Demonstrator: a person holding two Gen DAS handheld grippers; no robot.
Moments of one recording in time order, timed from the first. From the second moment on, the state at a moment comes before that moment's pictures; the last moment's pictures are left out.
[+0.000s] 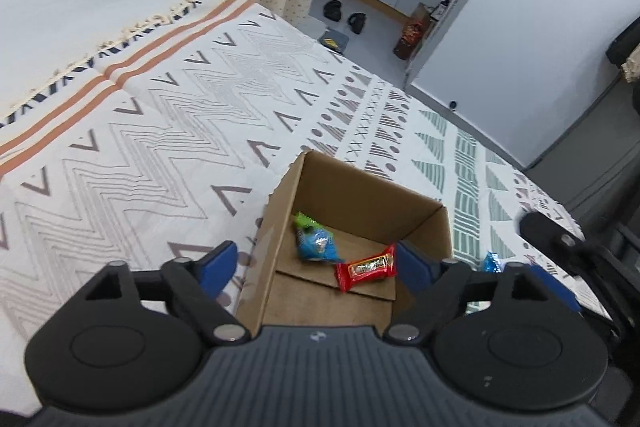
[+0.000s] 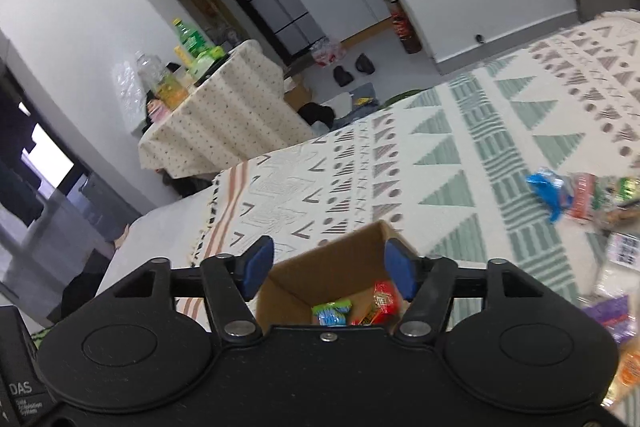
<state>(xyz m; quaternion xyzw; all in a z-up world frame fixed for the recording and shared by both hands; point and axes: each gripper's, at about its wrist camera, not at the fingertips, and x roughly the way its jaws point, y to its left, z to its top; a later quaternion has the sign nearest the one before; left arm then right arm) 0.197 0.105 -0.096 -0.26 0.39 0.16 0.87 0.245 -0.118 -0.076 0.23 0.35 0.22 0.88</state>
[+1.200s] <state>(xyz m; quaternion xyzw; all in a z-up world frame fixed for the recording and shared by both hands) 0.139 -0.040 -0.060 -0.19 0.39 0.07 0.90 0.157 -0.285 -0.071 0.25 0.32 0.12 0.91</state>
